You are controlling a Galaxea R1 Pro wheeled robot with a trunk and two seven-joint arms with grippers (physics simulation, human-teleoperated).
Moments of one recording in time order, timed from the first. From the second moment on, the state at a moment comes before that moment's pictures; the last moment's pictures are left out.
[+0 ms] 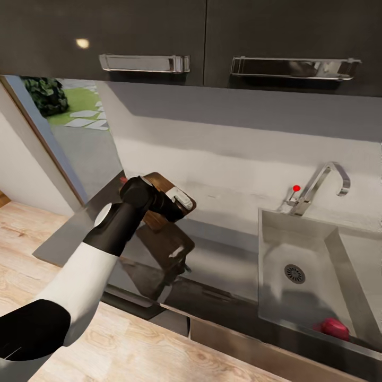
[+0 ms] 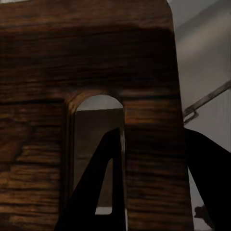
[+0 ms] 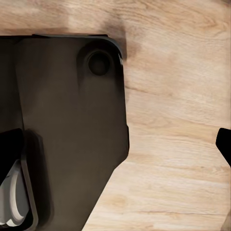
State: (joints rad) left arm -1.11 -0.07 -0.37 -1.19 -0.74 1.01 -1.05; right arm -0.05 0.08 -0.01 -0.09 0.03 -0.39 -0.24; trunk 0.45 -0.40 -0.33
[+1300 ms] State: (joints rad) left arm -1.11 -0.07 -0.24 -1.13 -0.76 1.00 -0.86; right arm -0.05 0.08 -0.01 -0.10 0.03 -0.39 -0.24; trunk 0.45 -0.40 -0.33
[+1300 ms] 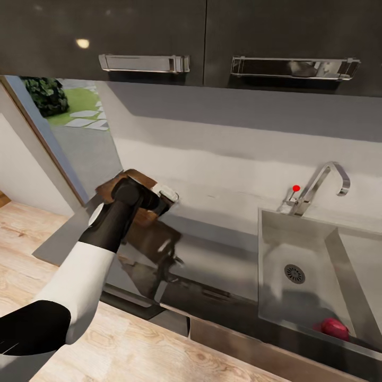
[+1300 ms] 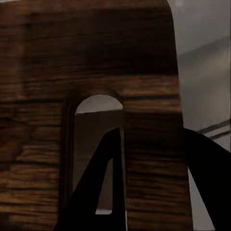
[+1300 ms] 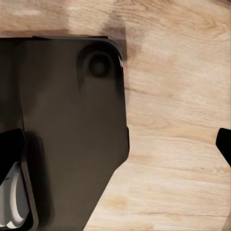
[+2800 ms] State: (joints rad) left arm -1.11 -0.10 0.18 -1.12 -0.75 1.01 -0.50; right arm -0.05 0.08 -0.02 -0.10 0.03 -0.39 -0.24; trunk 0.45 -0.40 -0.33
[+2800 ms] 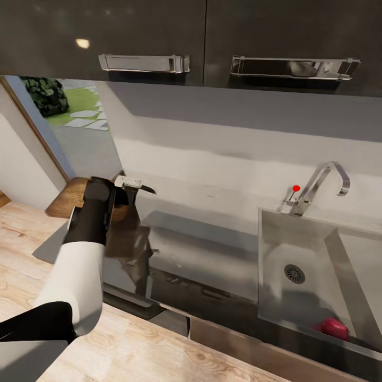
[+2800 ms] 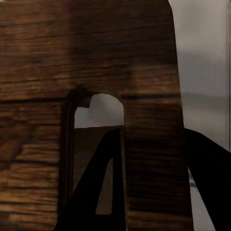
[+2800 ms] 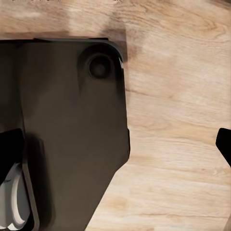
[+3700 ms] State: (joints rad) left arm -1.11 -0.11 0.18 -1.09 -0.74 1.01 -0.50; right arm -0.05 0.08 -0.02 -0.11 0.02 -0.39 -0.24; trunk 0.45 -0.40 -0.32
